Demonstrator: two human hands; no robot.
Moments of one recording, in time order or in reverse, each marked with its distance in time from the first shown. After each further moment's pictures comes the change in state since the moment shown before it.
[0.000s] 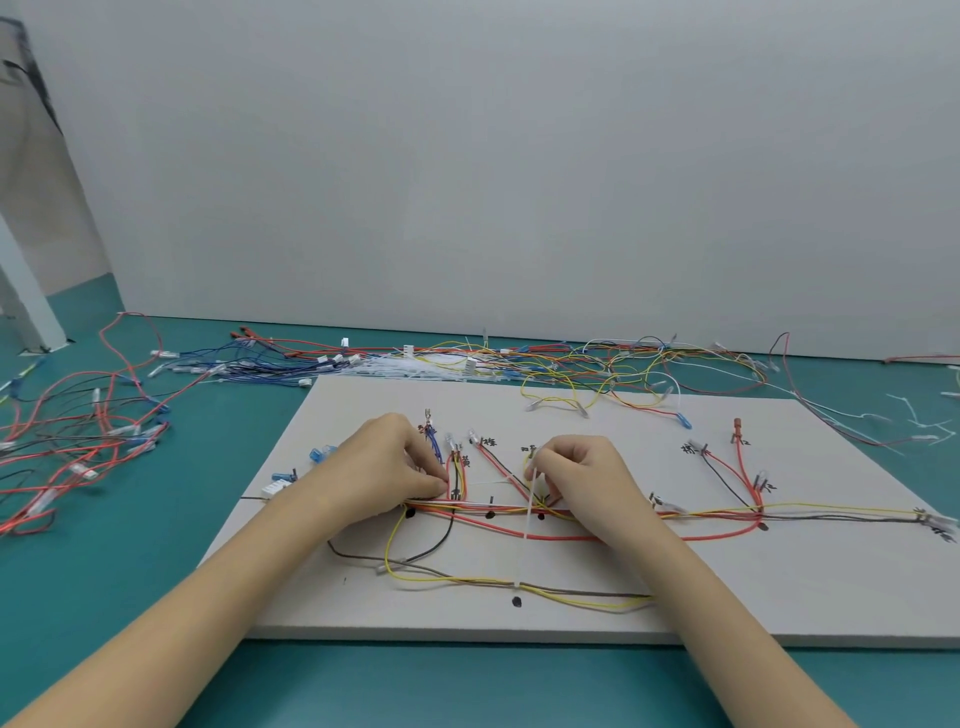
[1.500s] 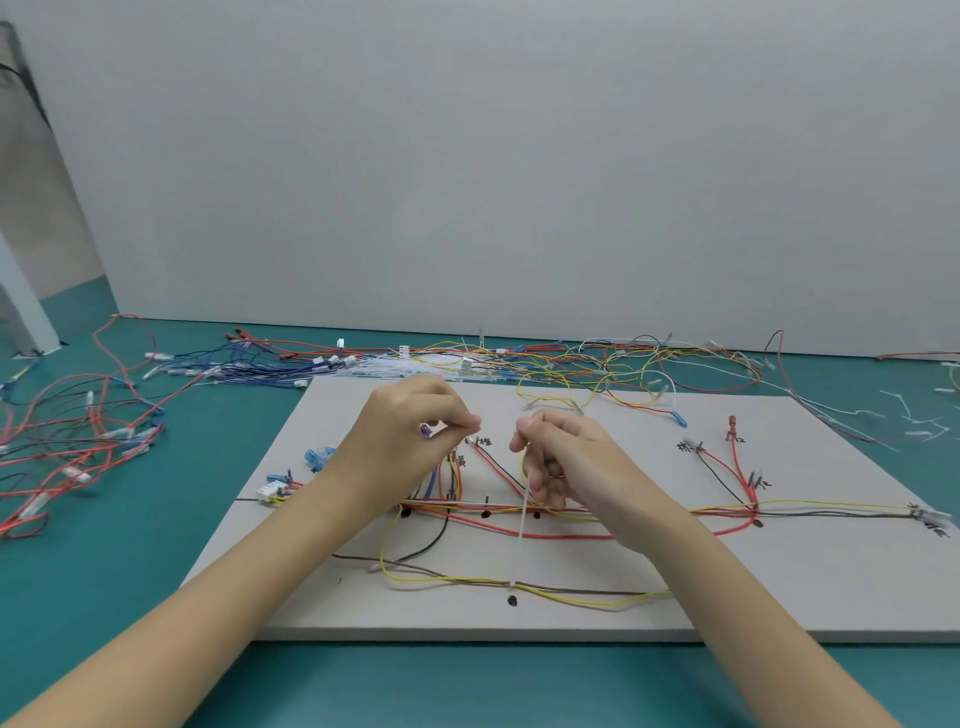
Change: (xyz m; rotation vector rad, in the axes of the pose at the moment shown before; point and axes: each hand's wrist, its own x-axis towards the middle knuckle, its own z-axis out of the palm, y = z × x) left_hand 0.002 0.023 0.001 -0.030 0.444 0.709; right_hand -0.007 -0.025 -0.009 0.270 -0.239 0.006
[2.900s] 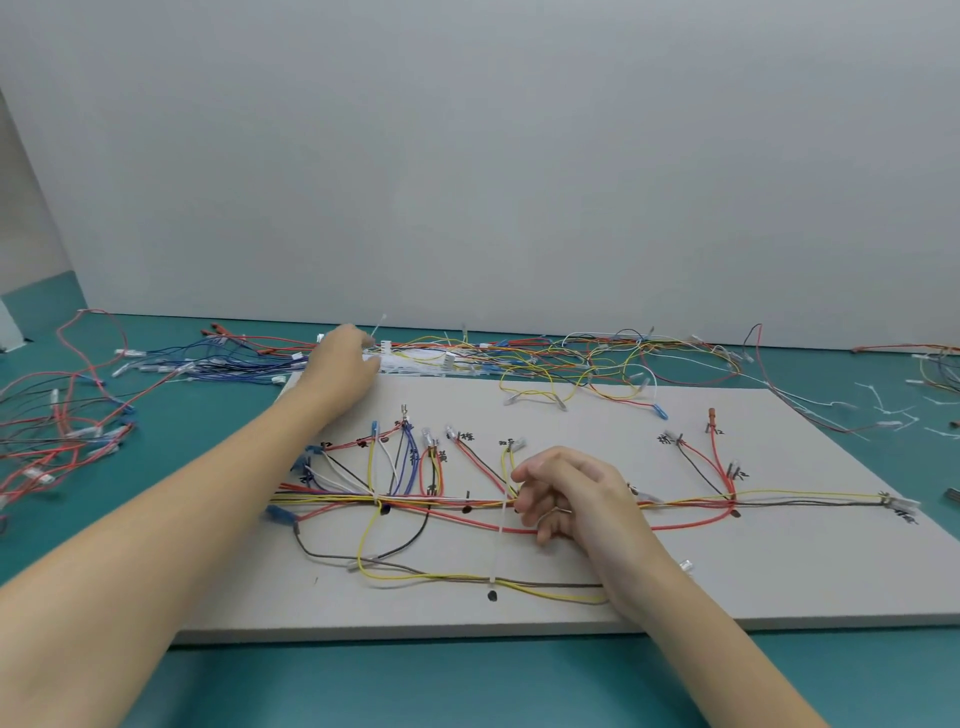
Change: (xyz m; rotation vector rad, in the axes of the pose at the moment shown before) left_hand 0.047 -0.139 0.012 0.371 -0.134 -0.674; right_hand -0.043 0.012 0.008 0.213 0.187 0.025
